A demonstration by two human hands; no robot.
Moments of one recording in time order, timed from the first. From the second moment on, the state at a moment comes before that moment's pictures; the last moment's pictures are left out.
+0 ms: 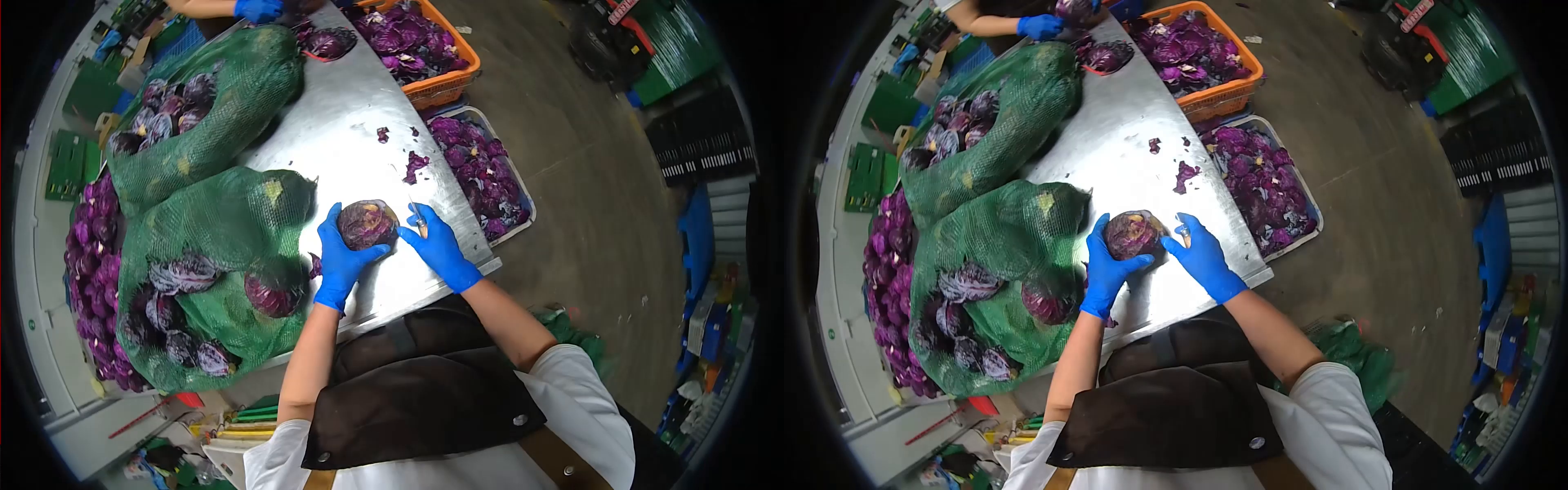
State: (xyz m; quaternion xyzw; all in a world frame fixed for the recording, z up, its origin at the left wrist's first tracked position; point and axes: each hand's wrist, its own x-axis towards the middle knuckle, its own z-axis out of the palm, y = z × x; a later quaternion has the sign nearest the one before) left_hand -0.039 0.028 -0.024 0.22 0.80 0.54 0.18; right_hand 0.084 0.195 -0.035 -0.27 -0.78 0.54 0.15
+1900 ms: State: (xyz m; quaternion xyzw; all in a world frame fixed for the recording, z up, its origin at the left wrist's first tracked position) left_hand -0.020 0.021 0.016 0.31 0.84 0.42 0.14; right_hand 0.069 0.176 0.026 -0.18 -0.83 0.52 0.05
